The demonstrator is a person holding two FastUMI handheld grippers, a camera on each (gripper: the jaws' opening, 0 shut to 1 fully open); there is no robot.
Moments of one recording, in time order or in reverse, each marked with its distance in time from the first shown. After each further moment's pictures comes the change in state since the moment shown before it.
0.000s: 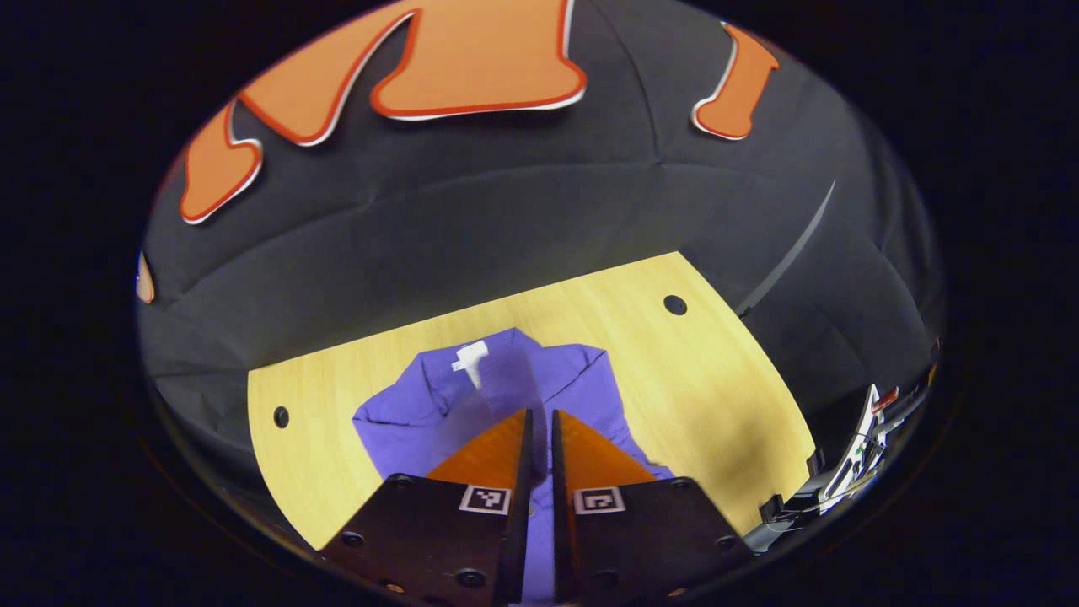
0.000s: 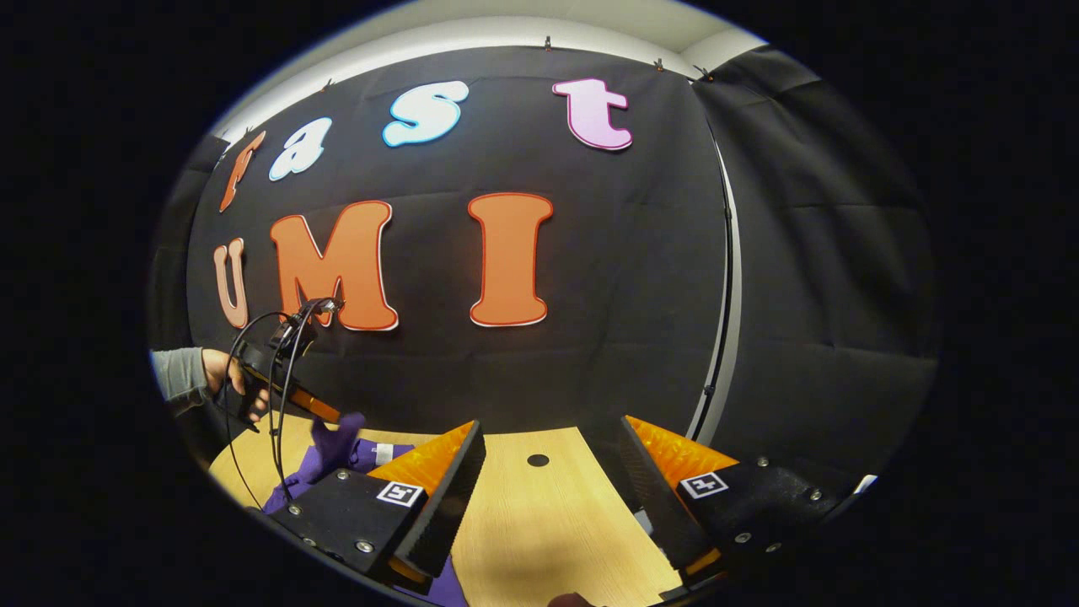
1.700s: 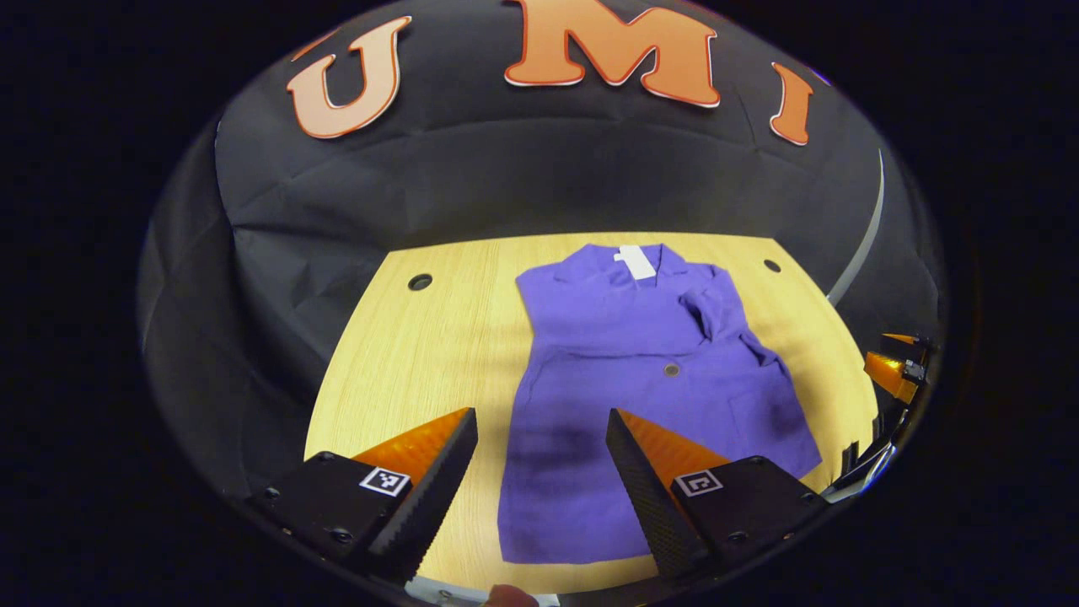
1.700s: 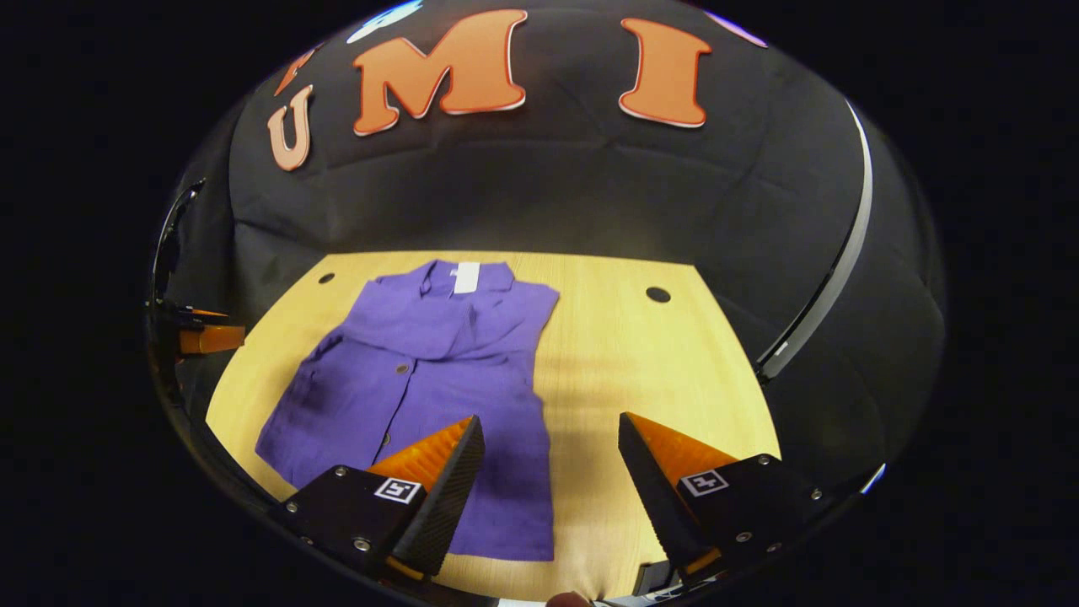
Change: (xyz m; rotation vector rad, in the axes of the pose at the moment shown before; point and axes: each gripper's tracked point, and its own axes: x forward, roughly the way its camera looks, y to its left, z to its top) left arm -0.139 0.155 -0.306 -0.224 -0.042 0.342; right arm -0.009 0.178 -0.234 -0.161 0.602 0.262
